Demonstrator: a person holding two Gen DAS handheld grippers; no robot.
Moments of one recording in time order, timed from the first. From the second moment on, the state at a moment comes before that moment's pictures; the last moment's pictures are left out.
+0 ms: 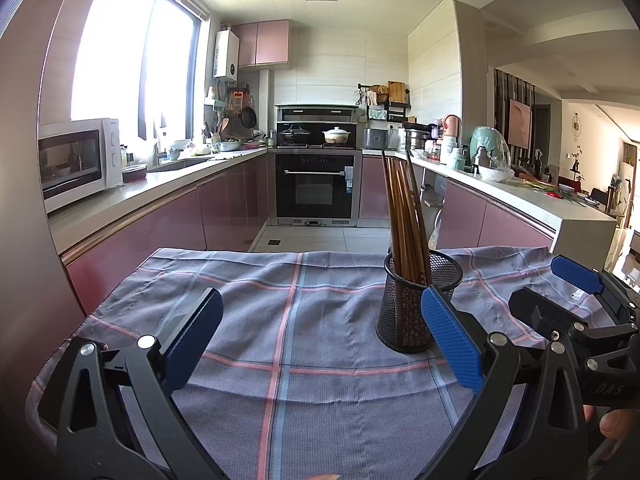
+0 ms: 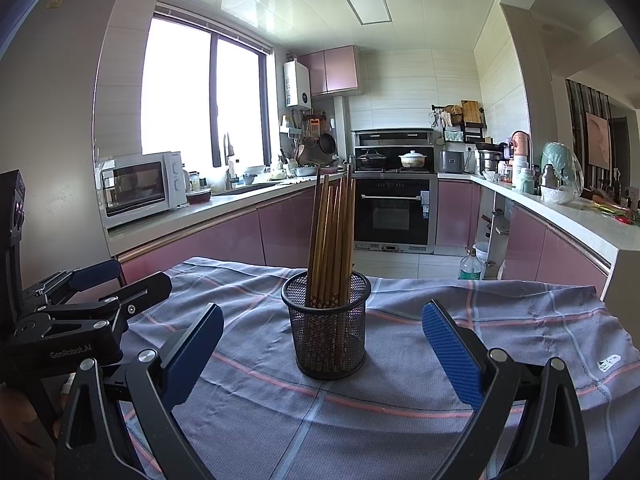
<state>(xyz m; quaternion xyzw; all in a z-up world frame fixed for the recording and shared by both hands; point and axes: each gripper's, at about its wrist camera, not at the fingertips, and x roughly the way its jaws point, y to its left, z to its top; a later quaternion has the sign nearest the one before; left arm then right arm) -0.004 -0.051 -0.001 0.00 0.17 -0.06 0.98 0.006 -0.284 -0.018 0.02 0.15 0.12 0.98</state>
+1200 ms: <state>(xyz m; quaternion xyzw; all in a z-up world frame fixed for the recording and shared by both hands) -0.024 -0.063 -0.018 0.01 0.19 -0.06 0.98 0.010 -0.288 -0.021 0.02 0.16 0.12 0.98</state>
